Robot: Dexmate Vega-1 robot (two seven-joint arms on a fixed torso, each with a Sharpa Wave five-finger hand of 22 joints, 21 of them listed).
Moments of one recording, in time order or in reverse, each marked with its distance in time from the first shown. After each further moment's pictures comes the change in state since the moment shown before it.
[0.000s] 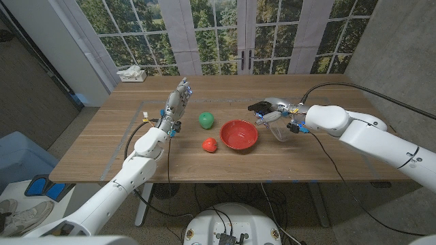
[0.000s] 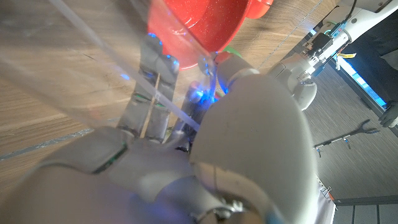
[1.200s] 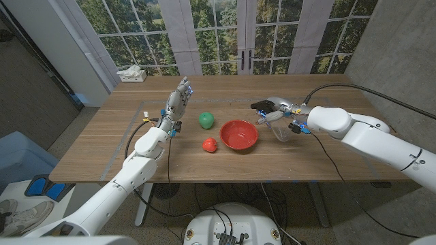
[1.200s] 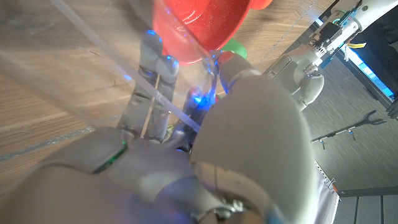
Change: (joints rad) left arm 0.005 0.004 0.001 -0.018 0.008 0.002 0.008; left_hand 0.000 0.000 0.000 0.000 0.000 0.000 0.000 0.000 0.000 0.000 0.000 0.000 0.000 0.000 0.000 0.000 0.000 0.000 0.000 0.000 0.000; right arm -0.033 -0.007 0.023 -0.002 0.023 0.012 -0.050; right_hand -0.028 0.033 -0.083 0.000 -0.133 -0.287 -0.120 -0.075 -0.086 -0.109 -0.046 0.133 -0.004 -0.001 -0.001 0.000 0.000 0.031 -0.005 -0.023 -0.045
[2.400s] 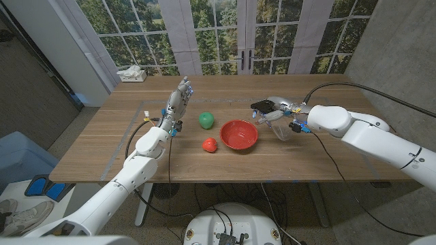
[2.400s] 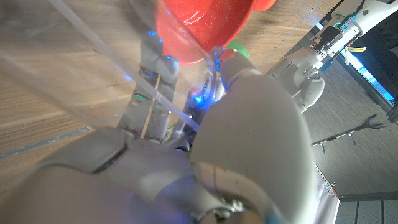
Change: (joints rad) left arm -0.007 -0.005 0.004 0.004 0.005 0.003 0.006; left_hand 0.000 0.000 -0.006 -0.006 -0.002 -0.005 -0.005 0.000 0.000 0.000 -0.007 0.000 0.000 0.000 0.000 0.000 0.000 0.000 0.000 0.000 0.000; right arm 0.022 -0.002 -0.011 0.012 -0.011 -0.002 0.027; right_hand 0.030 -0.017 -0.063 0.005 -0.088 0.108 0.067 -0.384 -0.525 -0.003 -0.018 0.000 0.000 -0.004 -0.004 0.000 0.002 -0.014 -0.014 0.021 -0.036
